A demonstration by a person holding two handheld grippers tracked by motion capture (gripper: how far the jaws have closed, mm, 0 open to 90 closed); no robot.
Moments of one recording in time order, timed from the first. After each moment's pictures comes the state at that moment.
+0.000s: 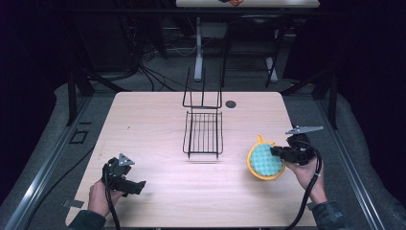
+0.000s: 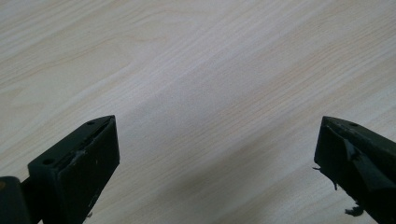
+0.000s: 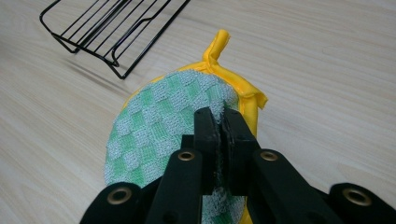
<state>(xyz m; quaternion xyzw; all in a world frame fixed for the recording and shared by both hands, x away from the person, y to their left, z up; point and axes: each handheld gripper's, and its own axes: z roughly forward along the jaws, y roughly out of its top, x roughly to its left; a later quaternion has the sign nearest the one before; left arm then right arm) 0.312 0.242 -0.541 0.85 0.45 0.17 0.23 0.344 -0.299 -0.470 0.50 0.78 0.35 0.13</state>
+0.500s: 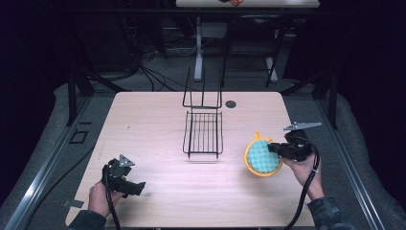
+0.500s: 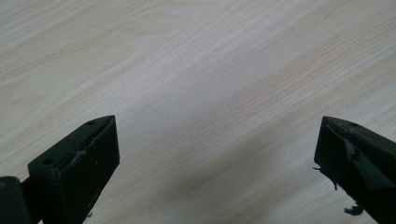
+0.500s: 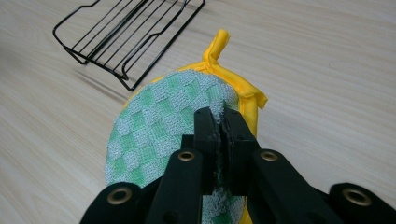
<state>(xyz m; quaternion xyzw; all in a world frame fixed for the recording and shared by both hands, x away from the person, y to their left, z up) 0.310 0.242 -0.544 0.85 0.45 0.17 0.22 0.351 -0.292 -0.462 0.49 0.78 0.37 0.13</state>
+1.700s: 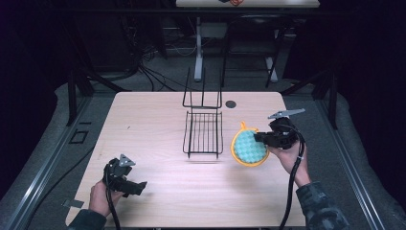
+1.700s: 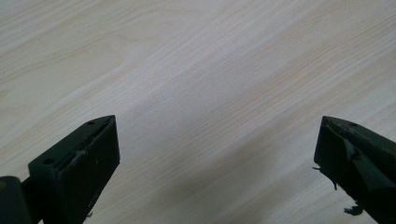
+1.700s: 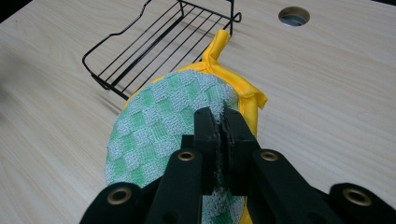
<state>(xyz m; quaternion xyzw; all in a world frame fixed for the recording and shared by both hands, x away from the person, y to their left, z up) 0.312 0.242 -0.545 0.85 0.45 0.16 0.24 0.376 -0.251 -0.438 0.46 0.80 0.37 0.13</state>
